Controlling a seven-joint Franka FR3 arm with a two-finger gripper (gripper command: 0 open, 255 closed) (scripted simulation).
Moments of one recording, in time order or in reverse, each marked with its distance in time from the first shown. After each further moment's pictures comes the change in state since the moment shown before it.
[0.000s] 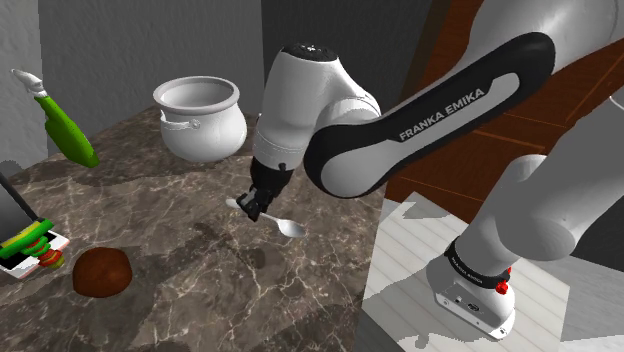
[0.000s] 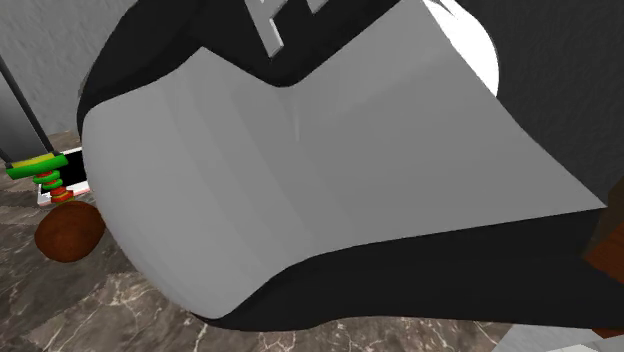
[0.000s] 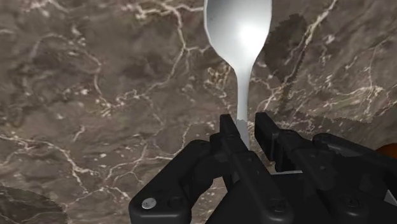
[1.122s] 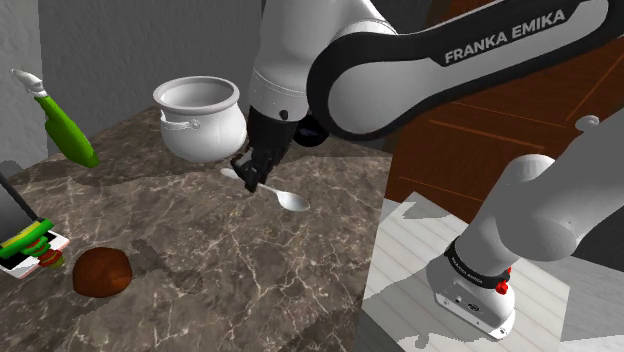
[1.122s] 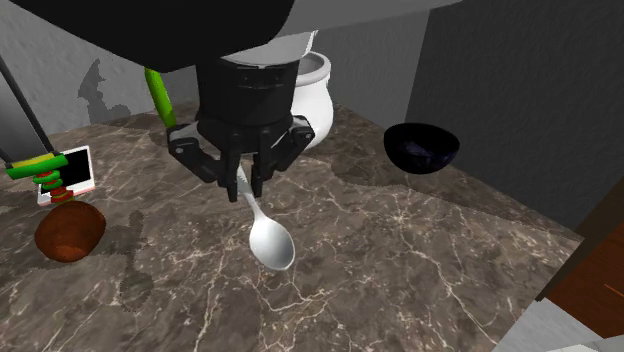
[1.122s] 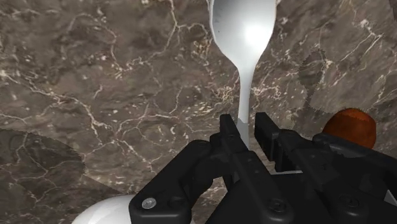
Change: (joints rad) arm 0.015 -0.131 -0.047 0.125 0.055 -0.248 -0.043
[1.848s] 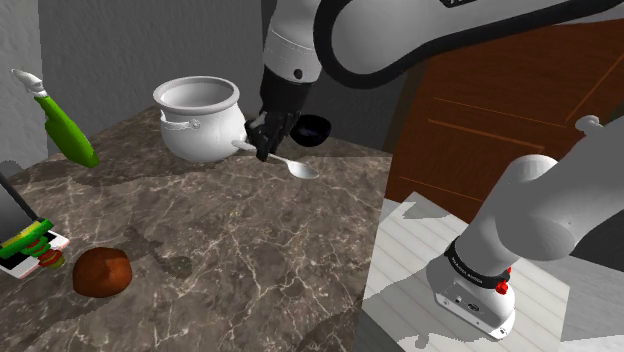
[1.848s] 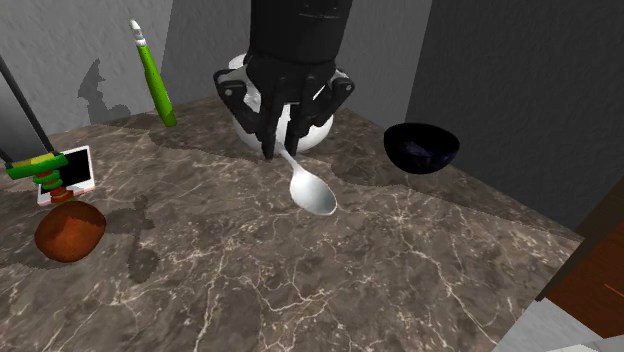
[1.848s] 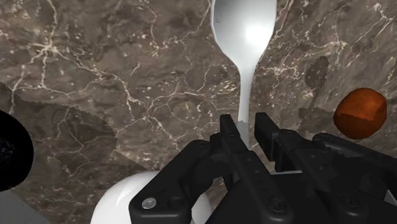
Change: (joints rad) arm -0.025 -0.050 -0.093 0.041 0.017 -0.102 -0.112
